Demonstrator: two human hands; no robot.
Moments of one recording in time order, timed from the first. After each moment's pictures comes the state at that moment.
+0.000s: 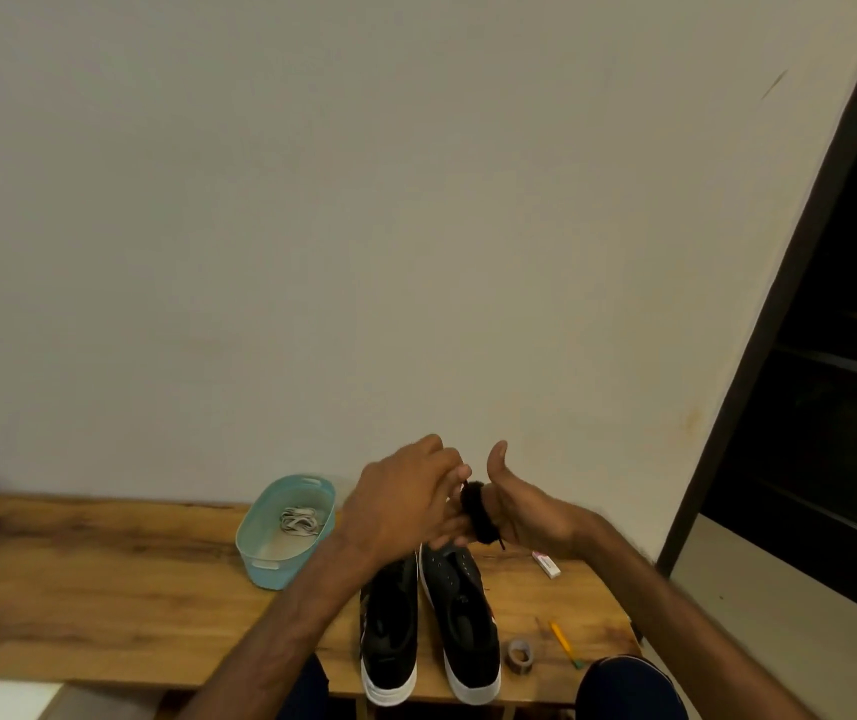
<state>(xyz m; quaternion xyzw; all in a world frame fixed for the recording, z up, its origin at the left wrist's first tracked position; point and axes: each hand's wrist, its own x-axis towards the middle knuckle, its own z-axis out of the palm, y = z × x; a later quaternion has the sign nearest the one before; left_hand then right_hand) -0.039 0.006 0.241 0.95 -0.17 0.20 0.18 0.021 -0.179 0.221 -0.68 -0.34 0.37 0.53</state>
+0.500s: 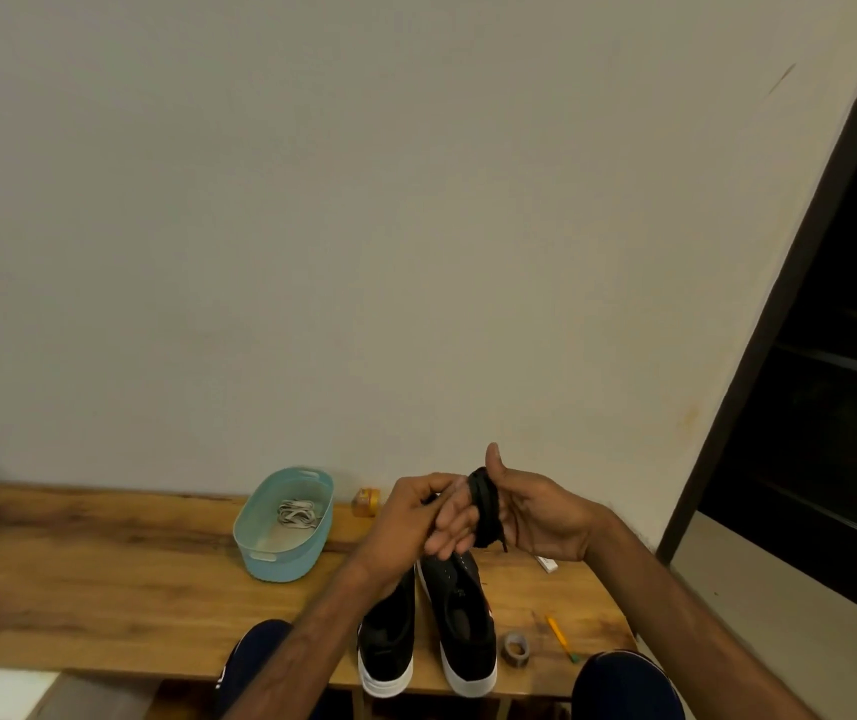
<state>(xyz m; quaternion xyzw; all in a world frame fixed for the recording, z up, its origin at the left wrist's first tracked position) -0.043 -0.009 0.197 0.67 -0.16 0.00 0.72 0.014 -0.181 0.230 -0.54 -0.35 0.45 0.62</state>
